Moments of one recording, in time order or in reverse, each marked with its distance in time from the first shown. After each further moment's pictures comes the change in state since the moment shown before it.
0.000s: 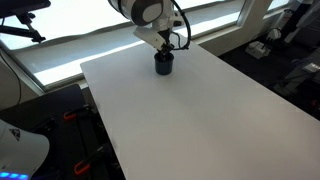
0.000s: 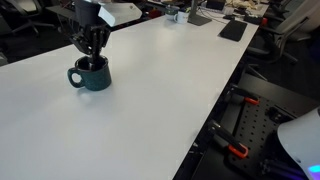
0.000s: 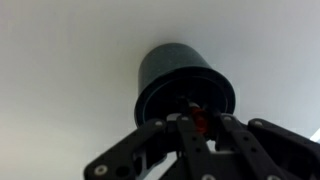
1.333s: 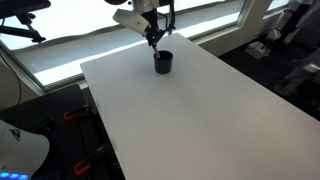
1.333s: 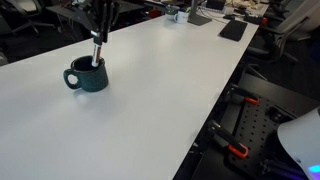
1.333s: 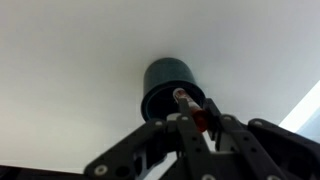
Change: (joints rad) arm 0.001 -0.329 0.015 -0.261 0.070 0.000 -0.030
